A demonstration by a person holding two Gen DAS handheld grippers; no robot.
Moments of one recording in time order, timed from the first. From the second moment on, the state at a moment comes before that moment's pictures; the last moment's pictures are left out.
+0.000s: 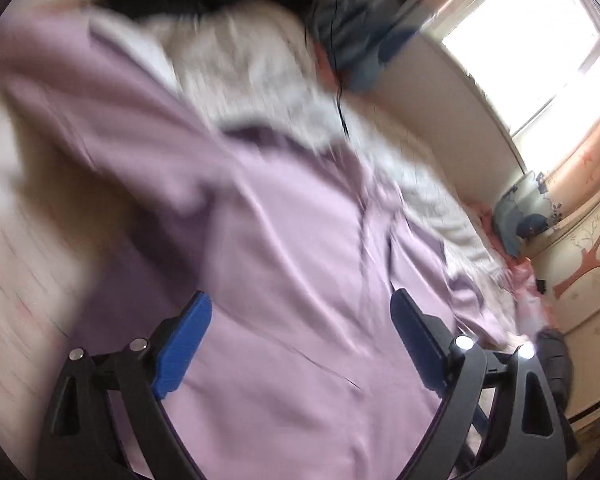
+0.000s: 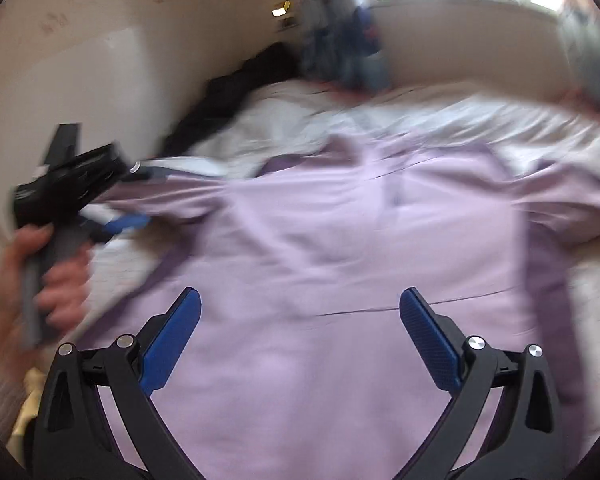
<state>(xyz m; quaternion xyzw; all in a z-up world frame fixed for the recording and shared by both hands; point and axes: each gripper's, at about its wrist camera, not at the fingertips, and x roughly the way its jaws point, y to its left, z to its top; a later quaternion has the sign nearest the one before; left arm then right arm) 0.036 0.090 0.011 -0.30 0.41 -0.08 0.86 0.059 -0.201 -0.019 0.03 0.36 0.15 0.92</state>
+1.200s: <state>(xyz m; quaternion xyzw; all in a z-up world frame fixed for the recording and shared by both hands) 0.023 -0.003 -0.009 -0.11 0.33 -0.01 0.94 0.229 -0.739 -0.059 0.50 0.20 -0.10 0.84</state>
